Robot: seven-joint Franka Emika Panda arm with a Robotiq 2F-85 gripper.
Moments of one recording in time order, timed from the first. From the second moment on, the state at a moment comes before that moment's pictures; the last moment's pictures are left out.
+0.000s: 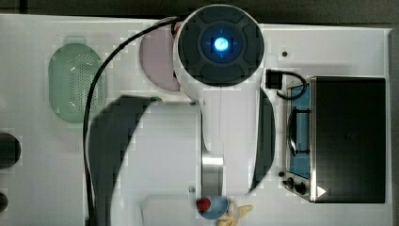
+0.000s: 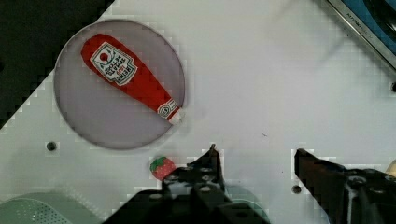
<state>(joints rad) 0.02 -0.03 -0.01 -1.80 -0.03 0.21 0.06</state>
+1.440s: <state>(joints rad) -0.01 -0.31 -0.09 -2.03 -0.03 0.14 0.03</state>
